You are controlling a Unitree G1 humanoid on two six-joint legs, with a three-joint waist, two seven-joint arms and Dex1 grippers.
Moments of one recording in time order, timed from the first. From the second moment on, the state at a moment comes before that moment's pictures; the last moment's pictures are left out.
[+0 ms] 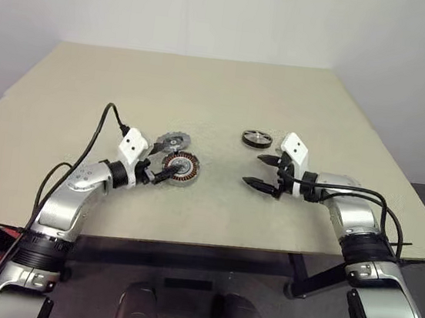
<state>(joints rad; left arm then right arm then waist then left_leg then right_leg) -0.27 0.49 -0.06 -0.02 -0.27 0.28 -0.78 -0.53 -0.51 0.10 0.41 0.14 0.18 1.04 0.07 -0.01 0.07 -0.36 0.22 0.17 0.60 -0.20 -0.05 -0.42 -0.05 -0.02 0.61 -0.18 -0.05</state>
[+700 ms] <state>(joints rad) -0.90 0.59 -0.44 0.72 0.14 -0.35 -1.29 -0.50 -0.49 0.10 0.29 0.14 0.18 0.97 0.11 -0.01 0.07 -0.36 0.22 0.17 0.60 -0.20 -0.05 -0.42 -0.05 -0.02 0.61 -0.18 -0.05</state>
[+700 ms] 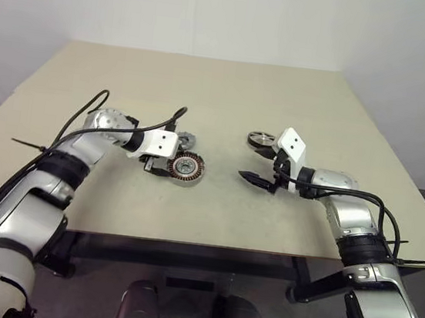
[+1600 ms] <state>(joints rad) -1.10 0.46 -0.43 1.08 0.20 -0.56 -1.56 -0.39 -0.52 0.03 0.11 0.20 0.26 0.90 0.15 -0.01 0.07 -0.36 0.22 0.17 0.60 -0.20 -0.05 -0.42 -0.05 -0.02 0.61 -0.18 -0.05</state>
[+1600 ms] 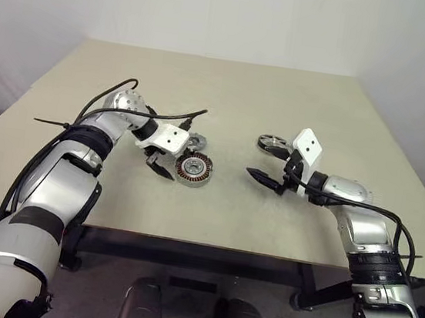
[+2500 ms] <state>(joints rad) -1.20 0.37 -0.49 1.24 0.38 -0.66 -1.49 -0.24 -0.51 0.04 -0.05 0.22 0.34 0.87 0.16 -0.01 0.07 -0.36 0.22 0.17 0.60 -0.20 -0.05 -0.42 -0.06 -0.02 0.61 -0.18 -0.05</state>
